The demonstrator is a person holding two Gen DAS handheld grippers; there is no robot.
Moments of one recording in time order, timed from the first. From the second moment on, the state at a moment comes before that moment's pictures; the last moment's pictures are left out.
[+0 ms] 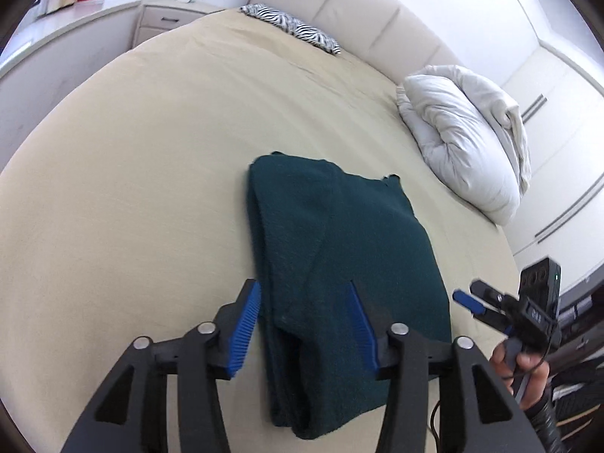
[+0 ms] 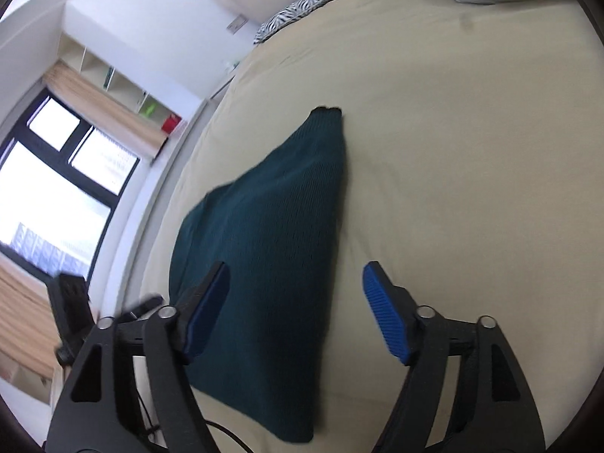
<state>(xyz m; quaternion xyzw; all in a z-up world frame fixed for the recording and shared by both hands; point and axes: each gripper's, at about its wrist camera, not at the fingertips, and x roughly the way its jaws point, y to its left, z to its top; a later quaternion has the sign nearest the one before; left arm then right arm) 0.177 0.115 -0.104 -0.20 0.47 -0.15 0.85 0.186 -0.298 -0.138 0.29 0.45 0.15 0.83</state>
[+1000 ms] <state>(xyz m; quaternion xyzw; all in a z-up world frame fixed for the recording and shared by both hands) 0.253 0.107 -0.161 -0.29 0.55 -0.19 0.76 0.155 -0.278 -0.187 0.36 0.50 0.23 0.75</state>
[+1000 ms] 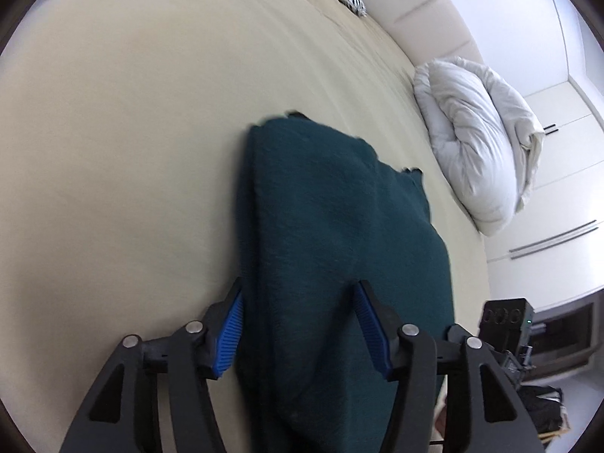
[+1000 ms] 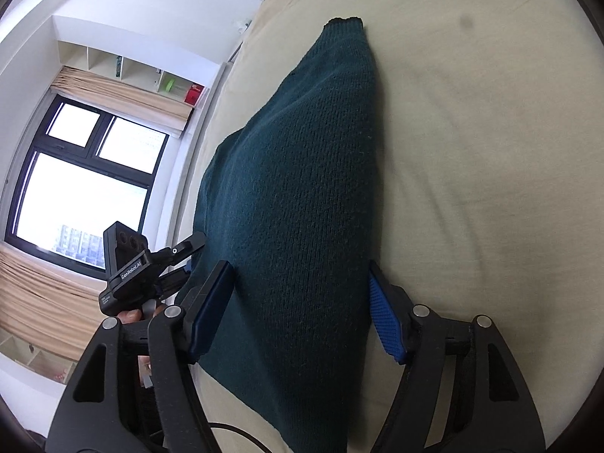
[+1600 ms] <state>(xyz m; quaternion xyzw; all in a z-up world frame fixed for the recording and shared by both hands) 0.204 0.078 -0.114 -0.26 0.54 -0.21 0.77 0.116 -0.270 -0.163 0.34 0.49 0.20 0.78</state>
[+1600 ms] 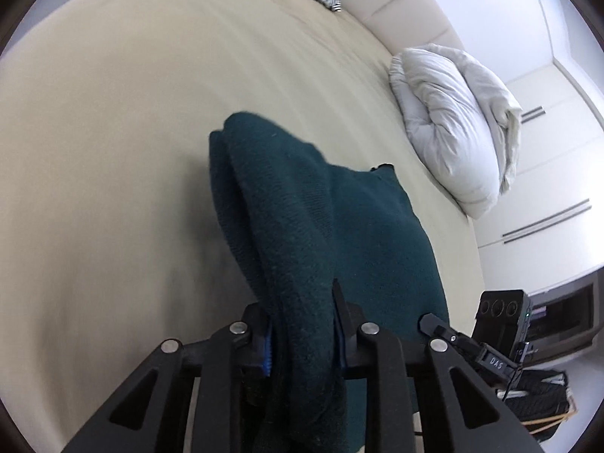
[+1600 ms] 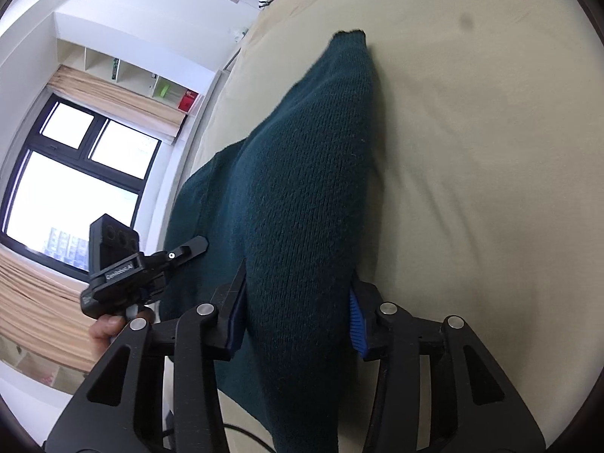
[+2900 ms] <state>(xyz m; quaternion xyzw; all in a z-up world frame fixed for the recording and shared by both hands) -0.019 -0.021 -0.075 -0.08 0.46 -0.21 0.86 0.019 -0.321 -0.068 0.36 0.41 0.16 0.83</state>
